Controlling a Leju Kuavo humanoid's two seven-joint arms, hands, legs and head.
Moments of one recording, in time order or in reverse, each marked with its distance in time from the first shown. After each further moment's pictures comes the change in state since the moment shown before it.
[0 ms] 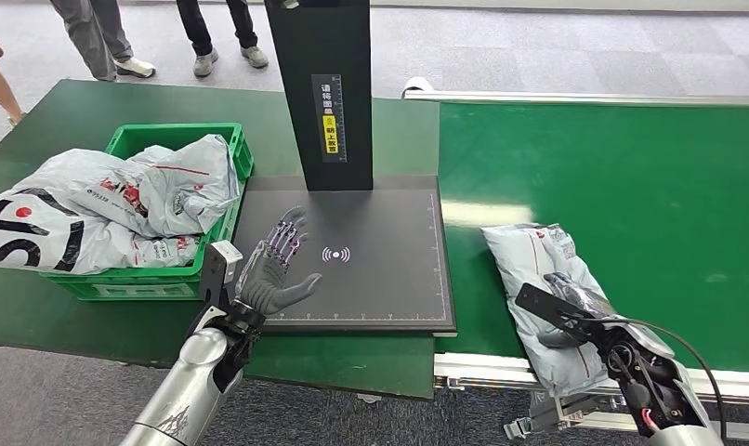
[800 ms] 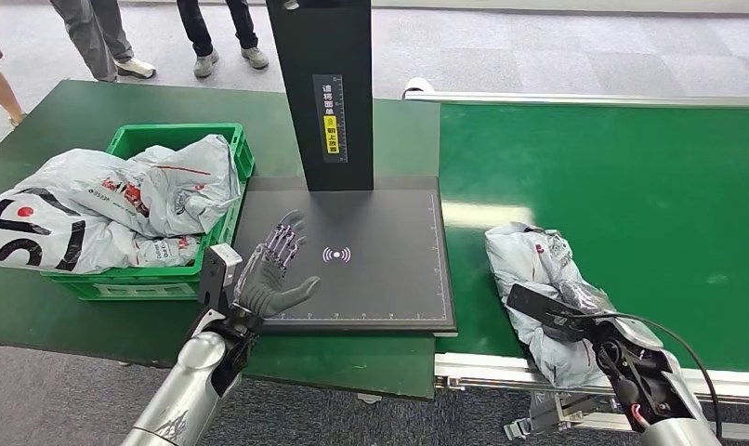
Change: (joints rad) left arm 0.018 0.006 0.000 -0.014 0.000 0.013 0.009; right arm -0.028 0.004 0.063 0.009 0.093 -0.061 0.071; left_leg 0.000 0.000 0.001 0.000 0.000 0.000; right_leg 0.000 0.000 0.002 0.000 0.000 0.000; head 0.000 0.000
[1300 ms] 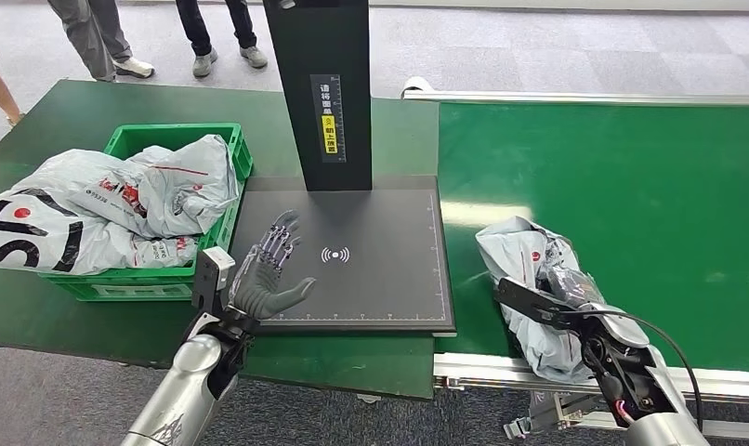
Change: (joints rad) left arm 0.017 0.006 0.015 -0.025 -0.004 -0.007 -0.010; right arm -0.017 0.043 0.010 0.002 0.029 -0.132 -0.088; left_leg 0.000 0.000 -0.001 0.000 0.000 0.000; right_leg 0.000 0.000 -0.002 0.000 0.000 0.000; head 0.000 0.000
